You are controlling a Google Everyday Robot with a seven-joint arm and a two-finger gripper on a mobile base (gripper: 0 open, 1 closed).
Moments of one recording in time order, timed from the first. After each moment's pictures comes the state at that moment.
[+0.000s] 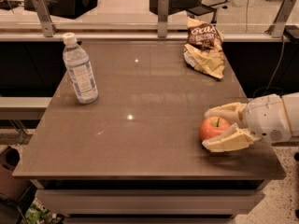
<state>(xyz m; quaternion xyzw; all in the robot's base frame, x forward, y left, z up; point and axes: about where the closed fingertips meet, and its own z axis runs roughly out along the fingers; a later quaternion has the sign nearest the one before) 0.436 -0.154 0.849 -0.54 0.70 0.27 0.38</state>
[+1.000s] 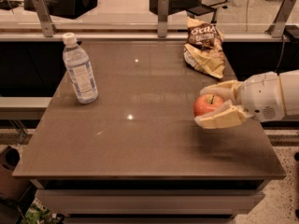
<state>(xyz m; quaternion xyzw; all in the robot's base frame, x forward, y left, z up) 0.468 -0.138 0.892 -0.52 0.70 0.25 0.42</state>
